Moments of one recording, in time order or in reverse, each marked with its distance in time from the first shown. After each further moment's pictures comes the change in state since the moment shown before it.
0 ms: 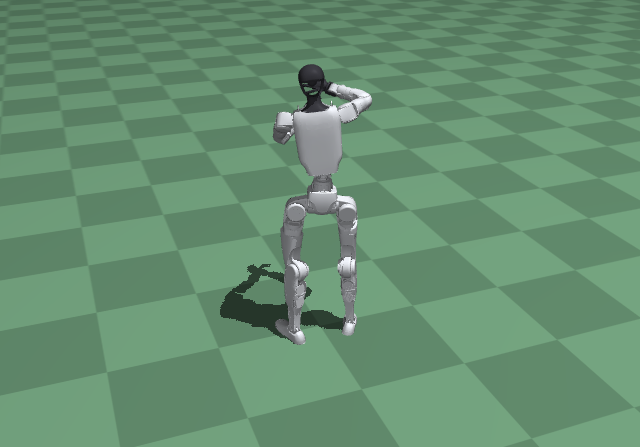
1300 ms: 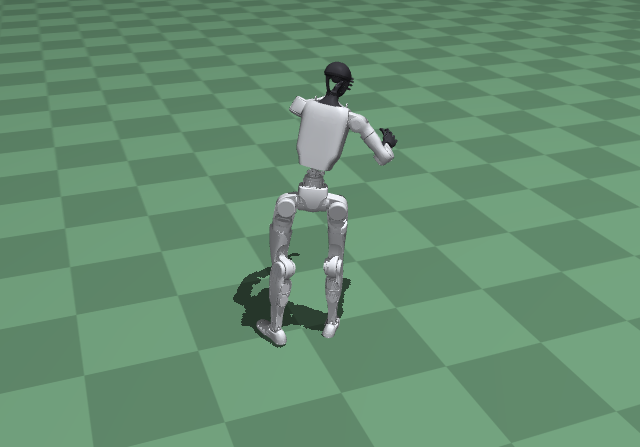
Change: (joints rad) left arm -0.487 0.184 -0.098 0.156 -0.442 -0.037 0.136; right arm 1.273 -0.042 -0.945 -0.346 0.765 -0.044 -0.063; waist -0.311 0.262 0.159; left_leg -0.017 0.040 0.041 -0.031 0.067 -0.004; right_leg -0.051 0.041 -0.040 0.011 -0.014 0.000
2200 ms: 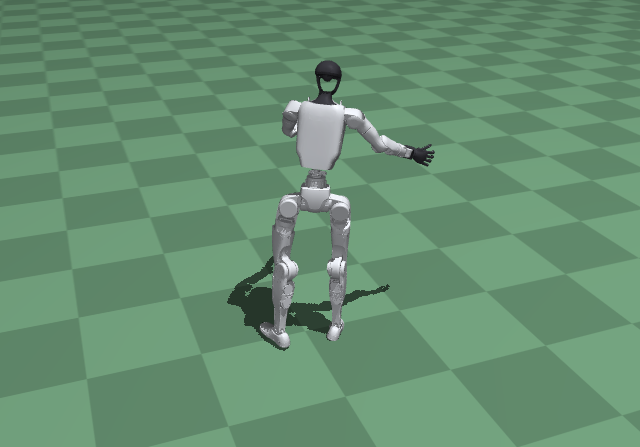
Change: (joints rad) left arm 0.468 -0.096 0.294 -0.167 0.544 0.142 0.134; right arm -0.362 0.112 -0.301 1.005 0.872 0.066 0.046; waist 0.110 -0.090 -0.034; left_leg 0.024 0.011 0.036 0.023 -0.036 0.007; right_leg 0.010 0.002 0.022 0.011 0.003 0.000
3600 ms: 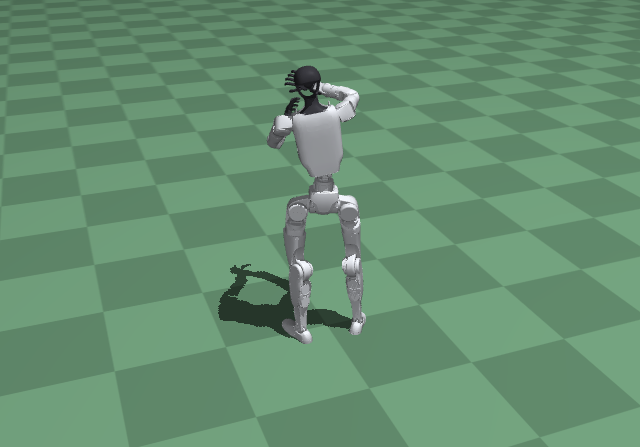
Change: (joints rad) left arm 0.082 -0.026 -0.117 -0.004 -0.103 -0.101 -0.205; right arm -0.964 0.093 1.252 -0.501 -1.721 0.031 -0.093; waist 0.292 -0.215 -0.124; left_leg 0.011 -0.089 -0.086 0.008 -0.052 0.012; right_leg 0.052 -0.110 -0.051 0.020 0.008 -0.006
